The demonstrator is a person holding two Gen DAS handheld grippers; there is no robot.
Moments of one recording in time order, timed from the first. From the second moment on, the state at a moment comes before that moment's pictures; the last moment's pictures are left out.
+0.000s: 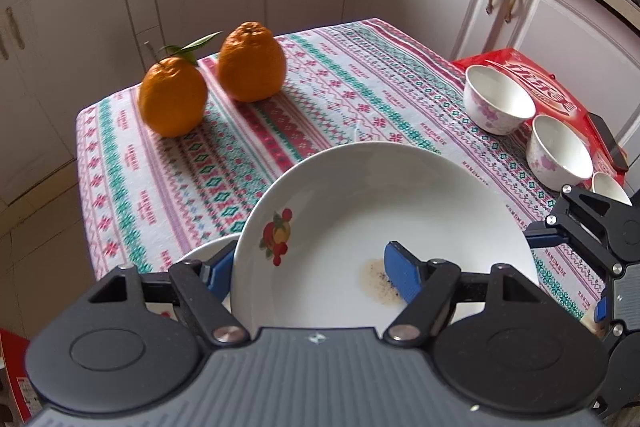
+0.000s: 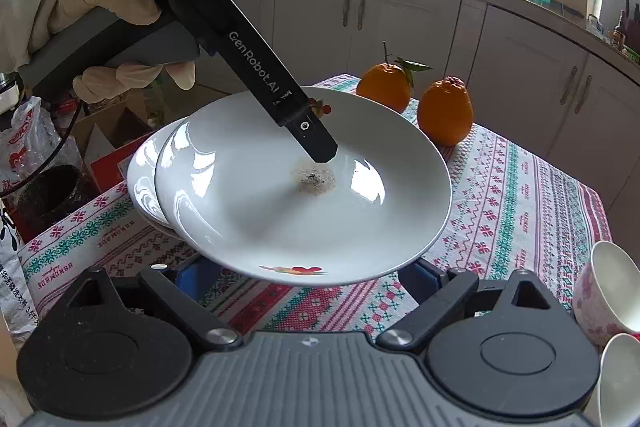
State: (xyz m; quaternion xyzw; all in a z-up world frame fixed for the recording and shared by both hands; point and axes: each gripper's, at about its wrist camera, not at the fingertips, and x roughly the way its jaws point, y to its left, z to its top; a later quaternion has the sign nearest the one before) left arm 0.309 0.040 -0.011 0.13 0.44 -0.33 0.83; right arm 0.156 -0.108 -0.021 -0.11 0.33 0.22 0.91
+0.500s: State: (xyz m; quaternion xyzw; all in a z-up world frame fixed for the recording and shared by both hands) left arm 0.302 0.085 -0.027 0.09 0.45 -0.29 0.84; right arm 0.155 -0.080 -0.022 -0.13 0.34 0.26 0.90
